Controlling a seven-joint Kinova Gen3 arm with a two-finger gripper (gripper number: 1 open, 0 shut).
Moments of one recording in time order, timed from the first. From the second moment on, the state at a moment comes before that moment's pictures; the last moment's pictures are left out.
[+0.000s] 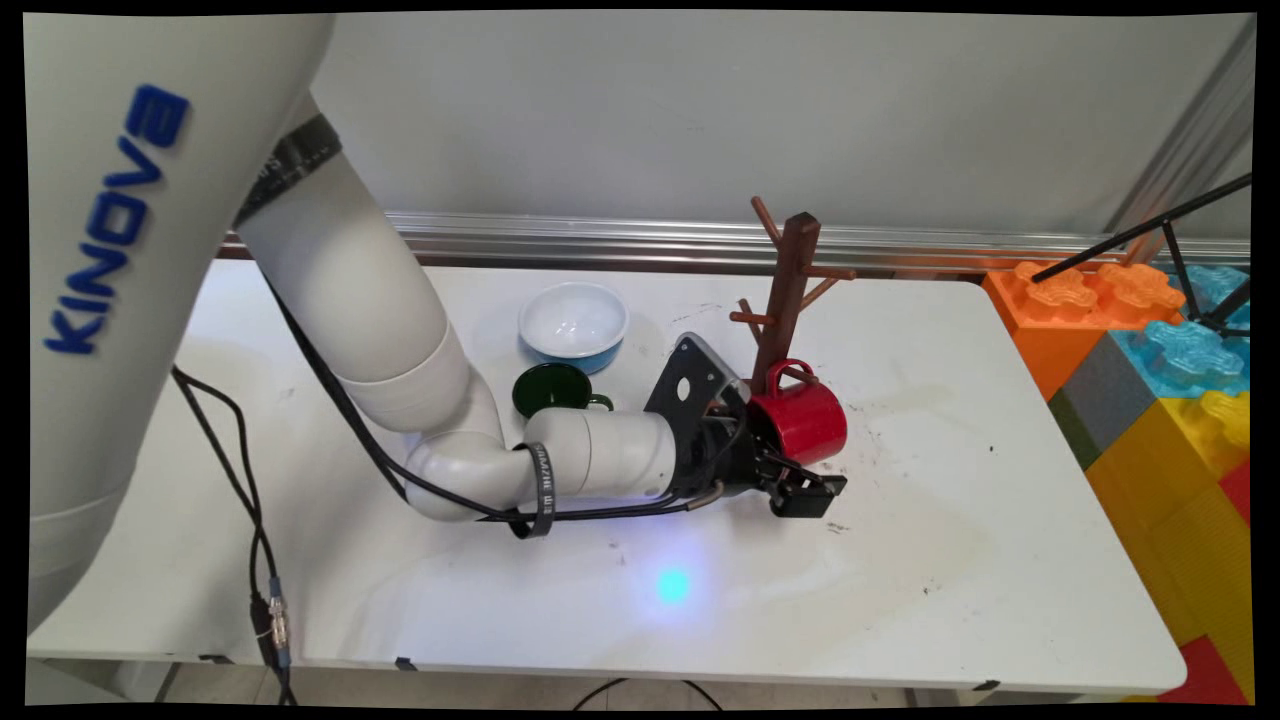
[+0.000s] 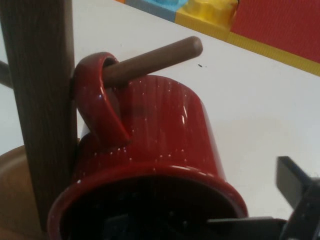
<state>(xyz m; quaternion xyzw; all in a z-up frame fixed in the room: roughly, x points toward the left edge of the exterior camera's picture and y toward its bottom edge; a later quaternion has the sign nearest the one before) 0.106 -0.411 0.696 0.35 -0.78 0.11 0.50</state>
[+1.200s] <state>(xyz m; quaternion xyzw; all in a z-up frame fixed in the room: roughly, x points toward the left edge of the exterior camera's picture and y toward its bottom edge) 0.096 -0.403 0.712 0.34 -0.78 0.11 0.52</state>
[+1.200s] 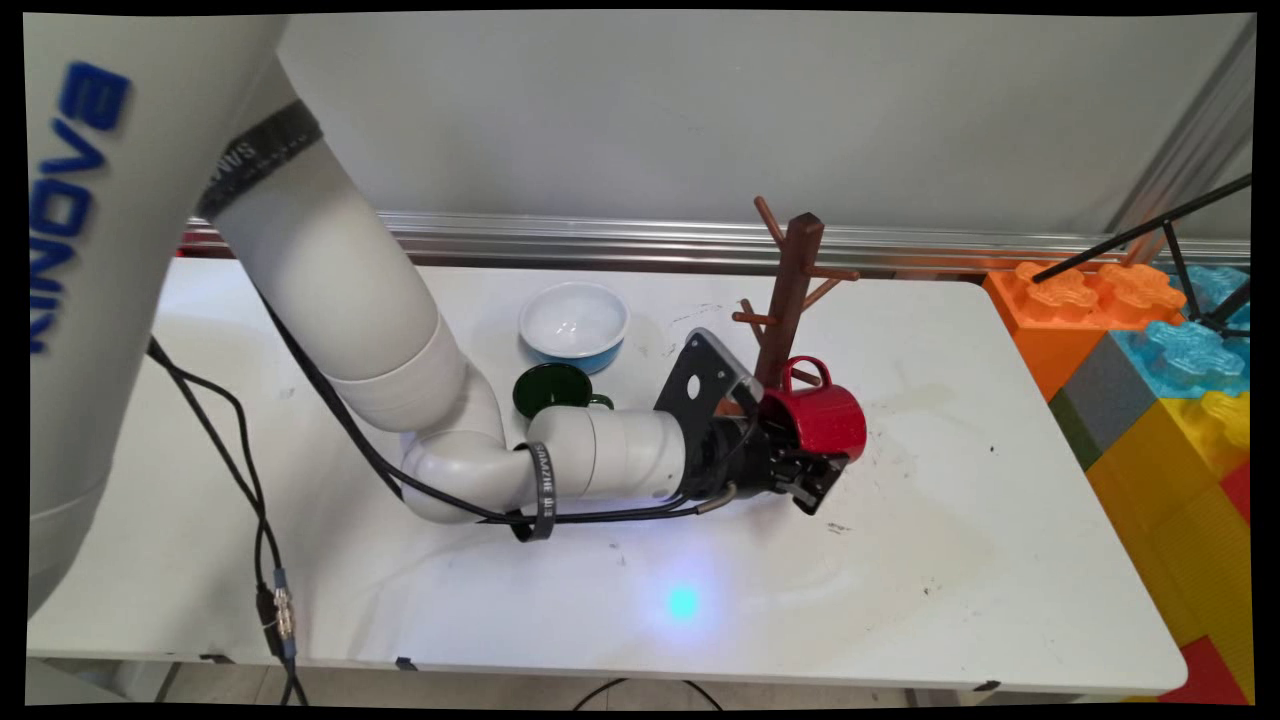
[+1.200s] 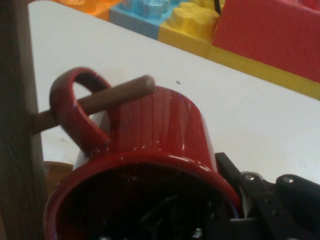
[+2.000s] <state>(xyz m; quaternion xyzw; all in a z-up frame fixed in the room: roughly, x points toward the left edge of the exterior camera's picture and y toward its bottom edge) 0.084 -0.379 0.746 0.31 -0.78 0.09 0.54</state>
